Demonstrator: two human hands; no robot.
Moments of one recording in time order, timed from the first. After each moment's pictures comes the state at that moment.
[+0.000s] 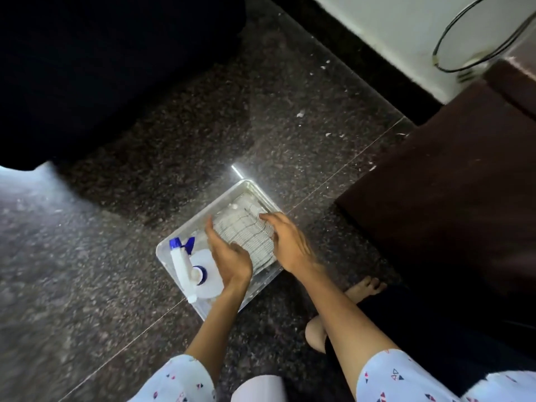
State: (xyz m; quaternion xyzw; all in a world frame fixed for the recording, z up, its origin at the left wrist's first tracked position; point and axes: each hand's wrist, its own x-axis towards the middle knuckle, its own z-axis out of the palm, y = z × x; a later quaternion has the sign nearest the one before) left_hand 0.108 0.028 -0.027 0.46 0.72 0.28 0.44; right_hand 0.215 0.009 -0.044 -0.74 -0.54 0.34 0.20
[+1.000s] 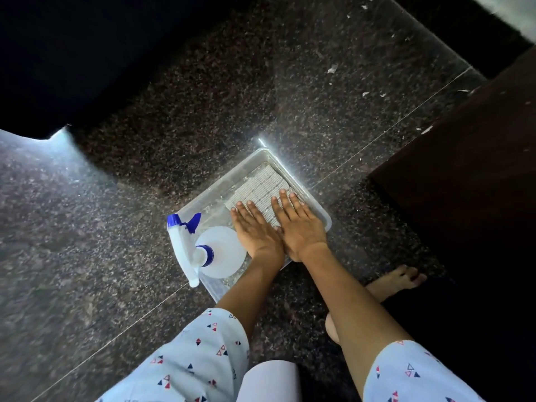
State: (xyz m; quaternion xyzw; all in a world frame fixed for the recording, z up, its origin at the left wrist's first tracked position) left_hand 0.133 0.036 -0.075 0.68 0.59 -0.42 0.08; right_hand 0.207 0.015 -0.089 -0.68 -0.66 0.29 -0.16
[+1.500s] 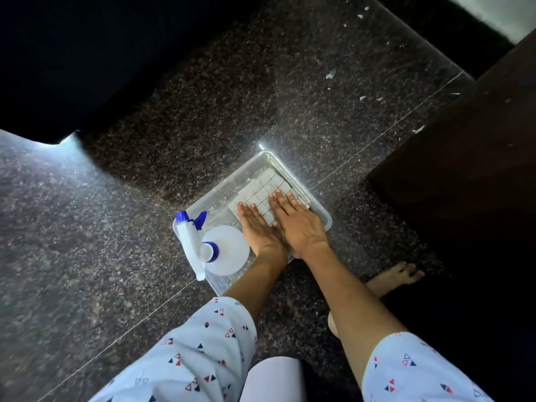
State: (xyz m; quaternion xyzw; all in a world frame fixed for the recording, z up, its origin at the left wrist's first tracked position) left_hand 0.133 0.032 -0.066 0.71 0.50 -0.50 -0.02; right_hand 0.206 0.018 -0.084 -0.68 -0.66 0.29 -0.10
